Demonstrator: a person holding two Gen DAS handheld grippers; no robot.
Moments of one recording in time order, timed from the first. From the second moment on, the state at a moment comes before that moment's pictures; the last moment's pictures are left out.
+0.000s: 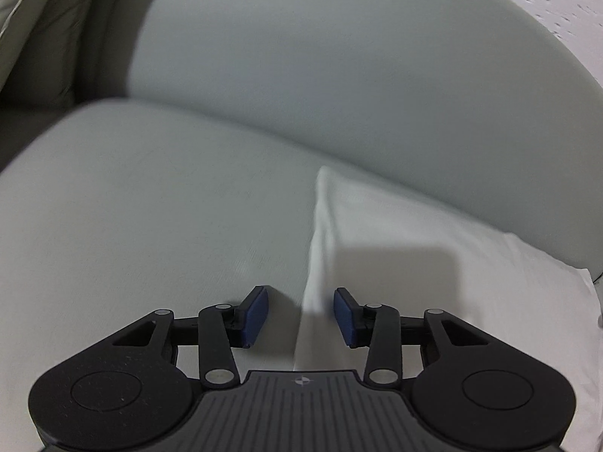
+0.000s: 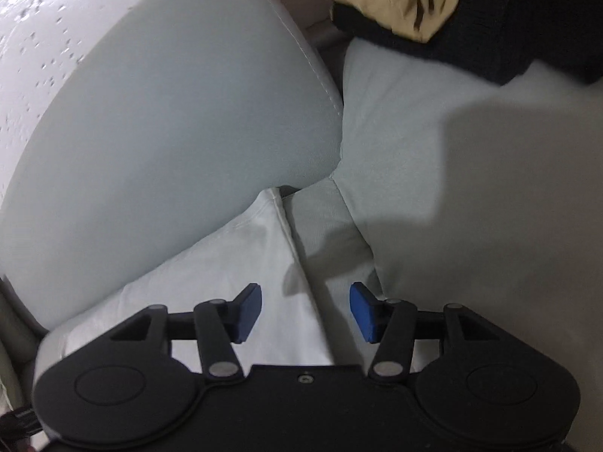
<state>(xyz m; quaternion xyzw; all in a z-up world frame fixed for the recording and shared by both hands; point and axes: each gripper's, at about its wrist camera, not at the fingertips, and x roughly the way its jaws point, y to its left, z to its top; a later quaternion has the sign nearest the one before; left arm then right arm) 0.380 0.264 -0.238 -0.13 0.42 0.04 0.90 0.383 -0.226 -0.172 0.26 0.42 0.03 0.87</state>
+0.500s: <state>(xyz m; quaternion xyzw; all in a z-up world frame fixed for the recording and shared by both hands) 0.444 0.216 -0.225 0.01 0.41 0.03 0.91 0.461 -0.193 -0.178 0.17 0.41 0.06 0.89</state>
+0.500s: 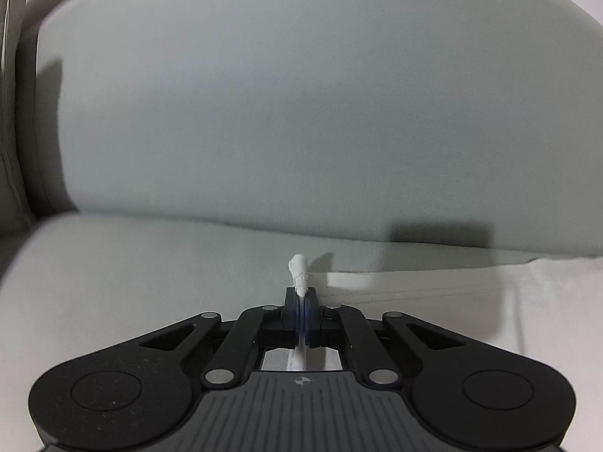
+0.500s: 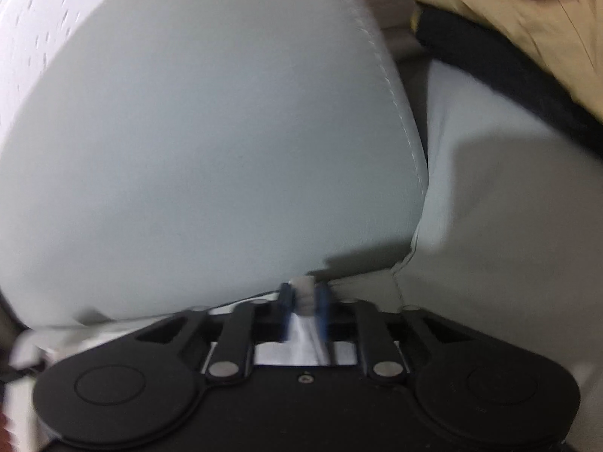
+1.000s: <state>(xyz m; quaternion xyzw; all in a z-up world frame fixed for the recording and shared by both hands) 0.262 0.234 -0.114 -0.05 0.34 0.03 0.94 0.278 -0.233 -0.065 0.30 0.34 0.07 0.89</state>
